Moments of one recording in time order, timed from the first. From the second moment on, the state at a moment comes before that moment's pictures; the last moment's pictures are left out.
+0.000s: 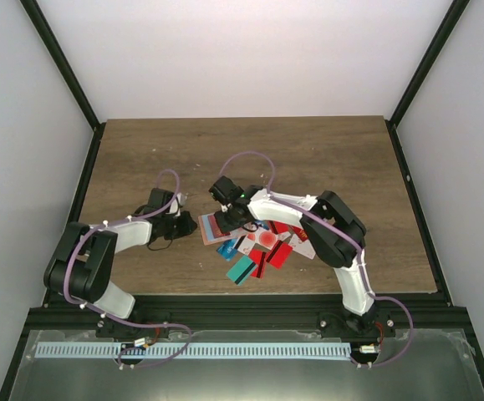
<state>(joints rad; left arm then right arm) -0.28 1.53 0.59 -0.06 0.36 -0.53 0.88 2.05 1.45 -0.55 0.01 0.37</state>
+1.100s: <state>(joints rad) -0.30 1.52 0.58 -0.06 0.36 -0.53 0.81 1.99 1.38 -0.47 -0.27 0.42</state>
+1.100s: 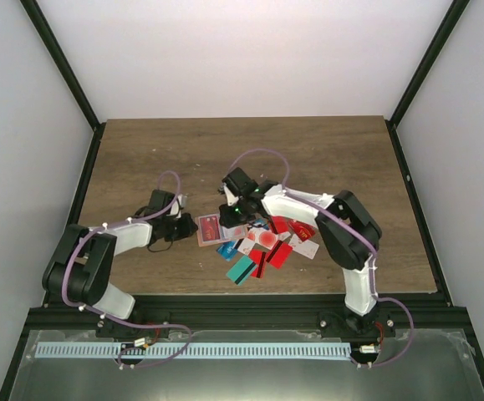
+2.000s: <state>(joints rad) -0.31 1.39 0.51 -0.14 0.38 -0.56 0.78 1.86 1.25 -0.50 -0.01 0.33</state>
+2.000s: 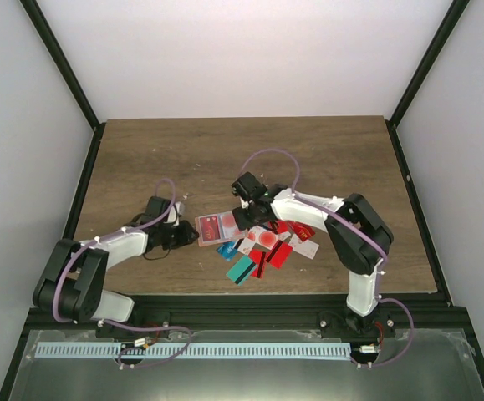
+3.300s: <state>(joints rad) -0.36 1.41 0.61 -0.08 0.51 -0.63 0.78 1.93 1.25 -0.43 -0.06 0.31</state>
